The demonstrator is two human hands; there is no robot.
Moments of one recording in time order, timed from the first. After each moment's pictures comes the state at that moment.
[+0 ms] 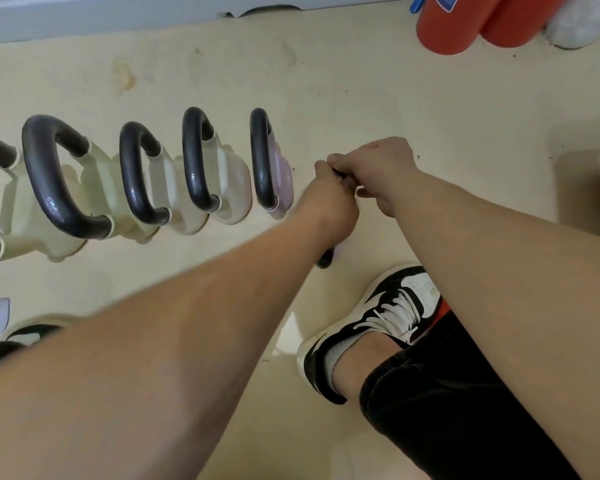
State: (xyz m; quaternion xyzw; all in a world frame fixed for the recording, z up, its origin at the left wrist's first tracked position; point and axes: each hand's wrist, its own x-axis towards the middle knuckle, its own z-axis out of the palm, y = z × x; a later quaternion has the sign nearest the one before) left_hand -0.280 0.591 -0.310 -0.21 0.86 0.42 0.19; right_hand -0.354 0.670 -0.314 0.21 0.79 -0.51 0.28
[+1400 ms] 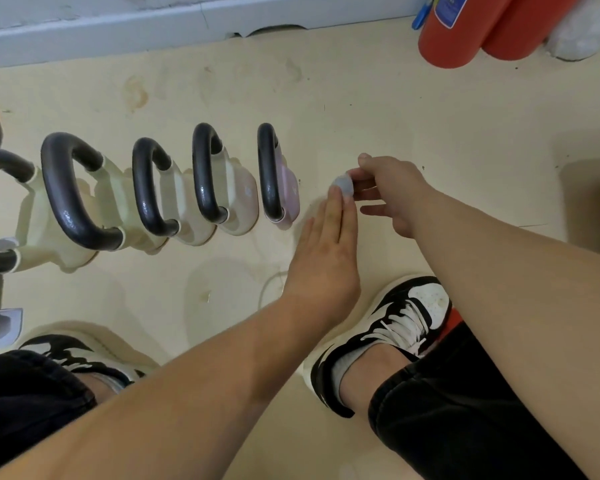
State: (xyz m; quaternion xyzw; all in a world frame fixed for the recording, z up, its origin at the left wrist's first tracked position) left_hand -0.208 0.587 -0.313 0.00 0.97 0.21 0.16; right_hand -0.342 0.688 -0.306 0.21 0.72 -0.57 0.32
